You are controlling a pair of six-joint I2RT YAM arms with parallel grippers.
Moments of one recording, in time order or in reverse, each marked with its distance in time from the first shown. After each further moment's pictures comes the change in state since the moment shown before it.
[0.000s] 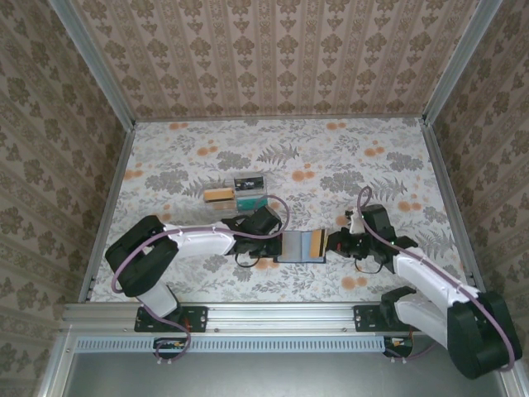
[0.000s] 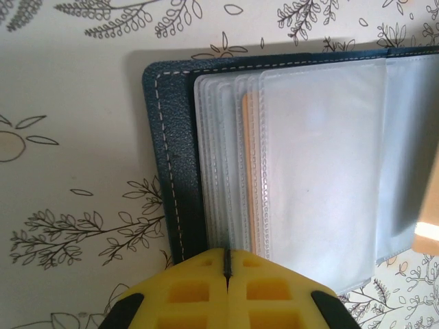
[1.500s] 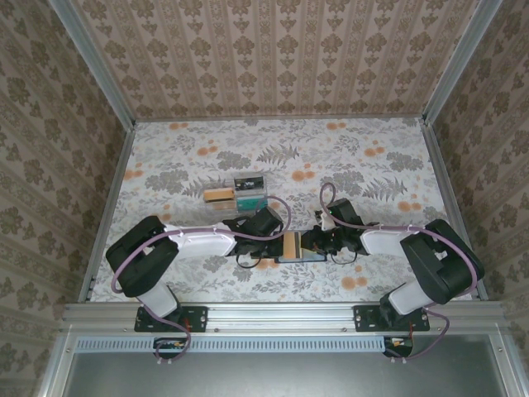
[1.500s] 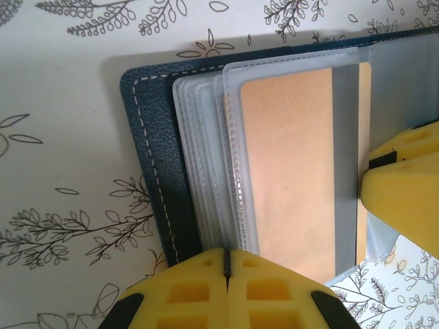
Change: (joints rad) left arm -0.022 0.001 0.001 0.007 -0.013 0.000; right arm 0.192 0.522 0.115 0.351 -0.049 0.070
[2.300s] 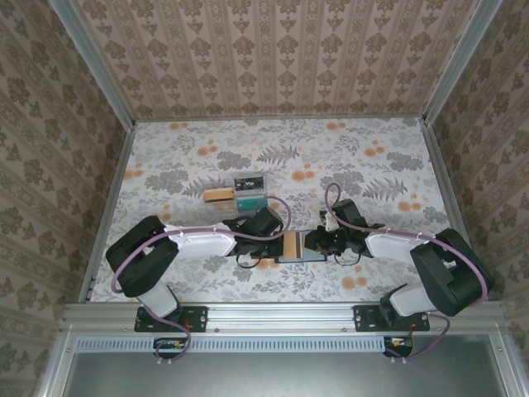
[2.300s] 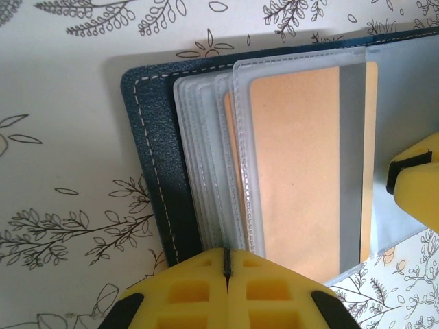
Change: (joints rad) left arm 0.000 0.000 0.000 0.000 0.000 0.000; right arm -0.017 -0.087 -0.018 -0.073 0.048 -0.002
